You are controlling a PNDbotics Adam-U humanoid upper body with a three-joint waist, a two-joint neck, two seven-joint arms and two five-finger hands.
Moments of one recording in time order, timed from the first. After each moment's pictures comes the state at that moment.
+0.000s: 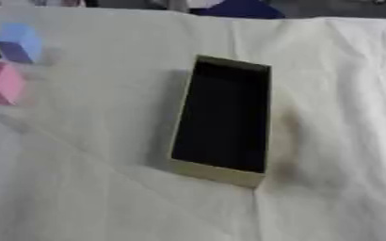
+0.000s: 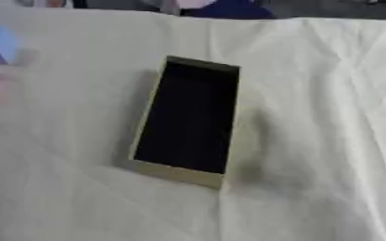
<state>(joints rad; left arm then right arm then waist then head) -0.87 0.86 -0.08 -0.91 -1.04 -0.28 -0.62 -0.08 -0.35 -0.12 -1.98 0.10 -0.41 -0.14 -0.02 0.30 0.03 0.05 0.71</state>
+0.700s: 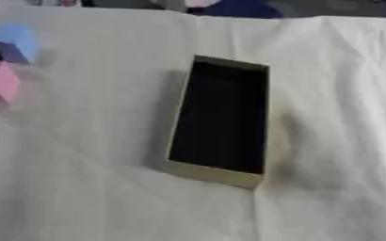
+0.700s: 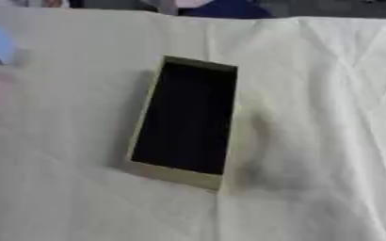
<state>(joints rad) -0.87 0.83 -0.08 -0.87 -1.11 -0.26 -0.49 -0.08 -0.34 -0.12 -1.98 0.10 -0.40 -0.13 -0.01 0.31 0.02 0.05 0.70</state>
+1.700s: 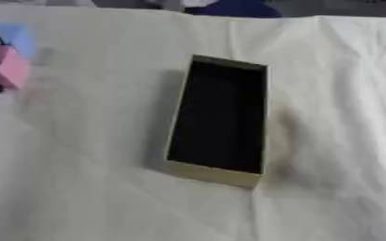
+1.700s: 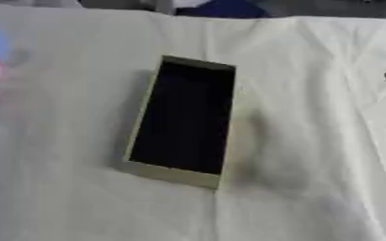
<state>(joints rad) -0.86 0.84 -0.08 -1.07 -0.93 -0.28 -0.52 -0.08 -0.34 -0.12 -1.98 0.10 -0.40 -0.13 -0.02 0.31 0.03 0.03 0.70</state>
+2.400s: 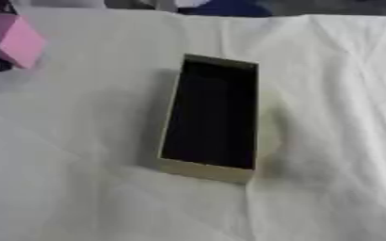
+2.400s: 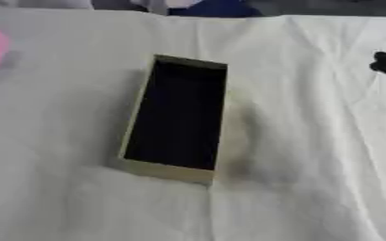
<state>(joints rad) -0.85 0.88 -0.19 -1.46 -0.66 -0.28 -0.61 -0.08 -0.34 -0.12 -1.98 0.10 -0.41 -0.13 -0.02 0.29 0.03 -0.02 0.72</state>
